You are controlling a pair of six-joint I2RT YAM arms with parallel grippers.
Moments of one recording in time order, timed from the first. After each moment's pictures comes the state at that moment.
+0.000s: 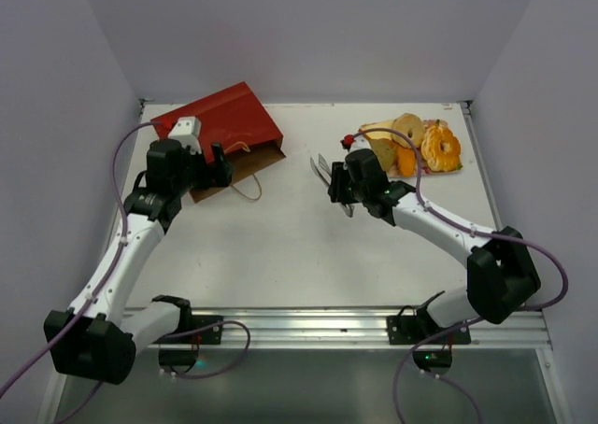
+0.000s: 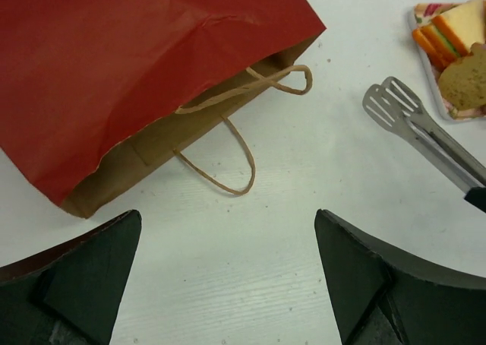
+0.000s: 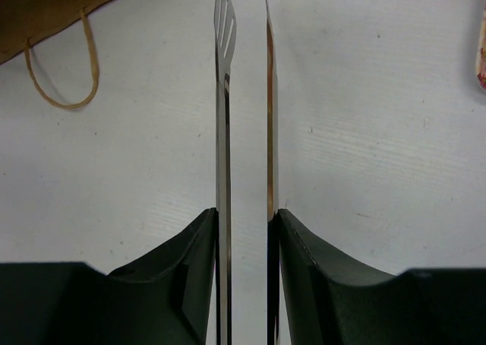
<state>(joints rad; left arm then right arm) -0.17 1.14 0.98 -0.38 0.10 -0.24 0.60 1.43 0.97 -0.22 0.13 0.42</state>
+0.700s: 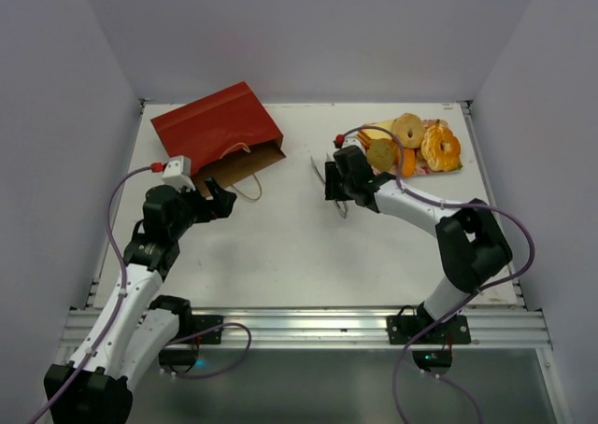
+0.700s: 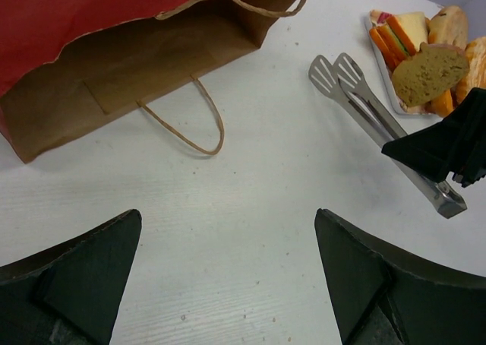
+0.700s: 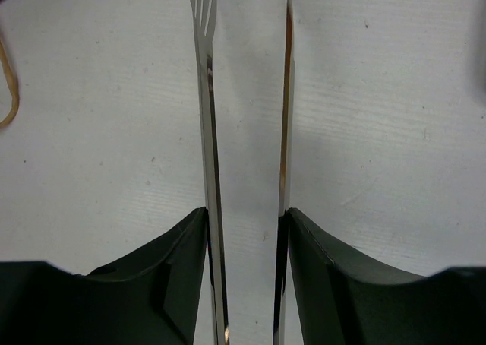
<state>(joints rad) -0.17 0.74 0.57 -0.20 0.14 -0.43 0.57 1.66 1.07 -0.20 0.17 0.42</state>
